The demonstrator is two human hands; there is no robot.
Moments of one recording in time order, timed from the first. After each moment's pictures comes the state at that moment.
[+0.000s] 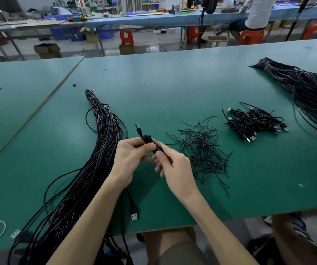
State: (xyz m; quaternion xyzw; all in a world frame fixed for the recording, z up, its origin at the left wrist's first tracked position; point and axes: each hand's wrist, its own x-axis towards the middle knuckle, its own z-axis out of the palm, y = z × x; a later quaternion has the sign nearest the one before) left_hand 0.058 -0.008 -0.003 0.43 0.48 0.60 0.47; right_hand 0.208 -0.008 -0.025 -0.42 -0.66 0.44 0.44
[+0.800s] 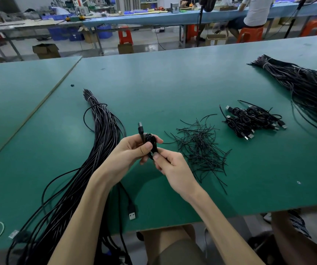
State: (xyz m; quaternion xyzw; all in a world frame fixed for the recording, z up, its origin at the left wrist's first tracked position) left_hand 0.039 -0.010 0.006 0.55 0.41 0.48 0.54; right_hand 0.214 -0.004 -0.020 -0.35 -0.65 0.54 0.41
